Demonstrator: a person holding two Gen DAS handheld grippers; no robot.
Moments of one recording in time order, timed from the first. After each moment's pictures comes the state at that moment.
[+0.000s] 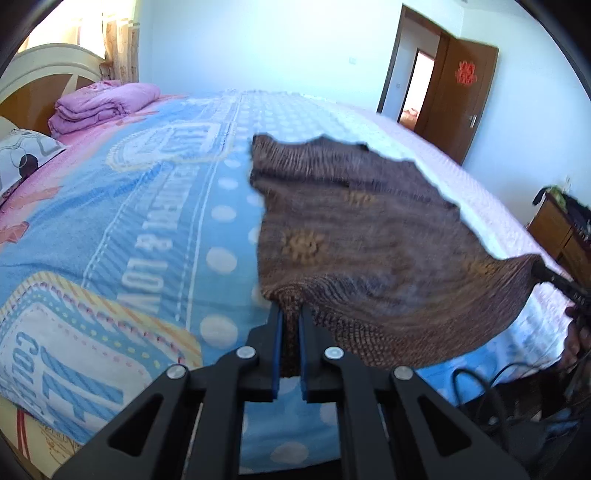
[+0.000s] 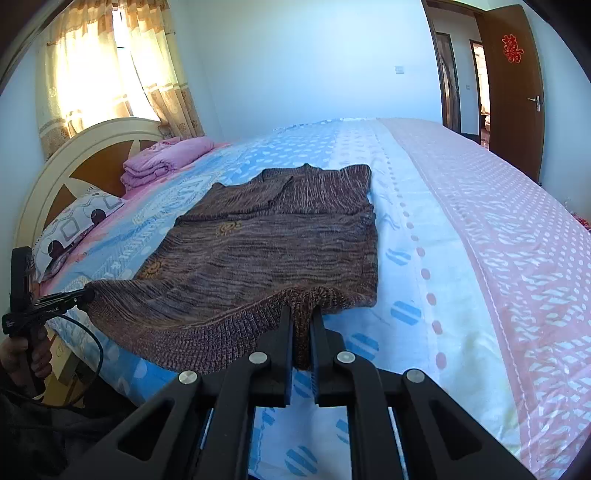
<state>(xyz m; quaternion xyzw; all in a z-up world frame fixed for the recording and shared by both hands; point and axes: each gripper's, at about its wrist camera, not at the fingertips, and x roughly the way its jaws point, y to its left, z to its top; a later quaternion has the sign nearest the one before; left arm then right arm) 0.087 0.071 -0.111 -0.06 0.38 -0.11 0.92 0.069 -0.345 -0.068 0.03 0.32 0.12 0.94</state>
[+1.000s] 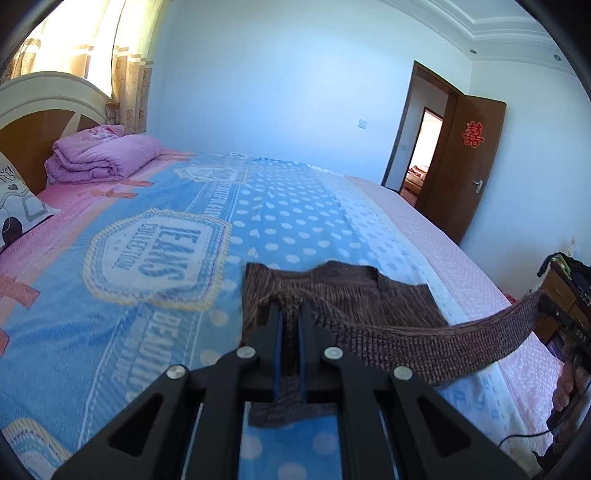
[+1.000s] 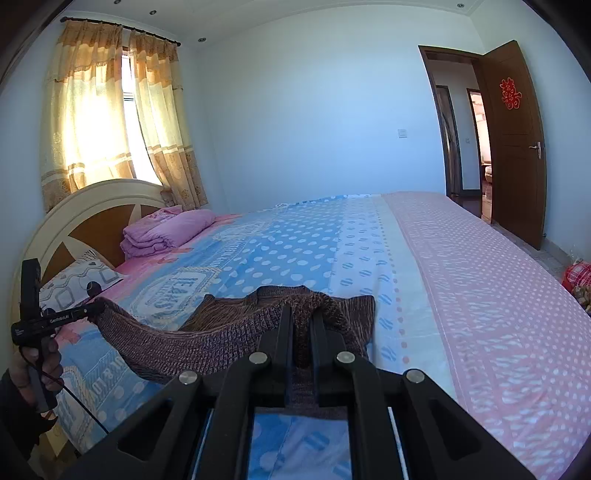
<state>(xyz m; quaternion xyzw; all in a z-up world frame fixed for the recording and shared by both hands) 0.242 0.064 -0.022 -0.10 0.28 -0.08 0.95 0.199 -0.359 0.036 0.04 0.21 0.12 0.97</state>
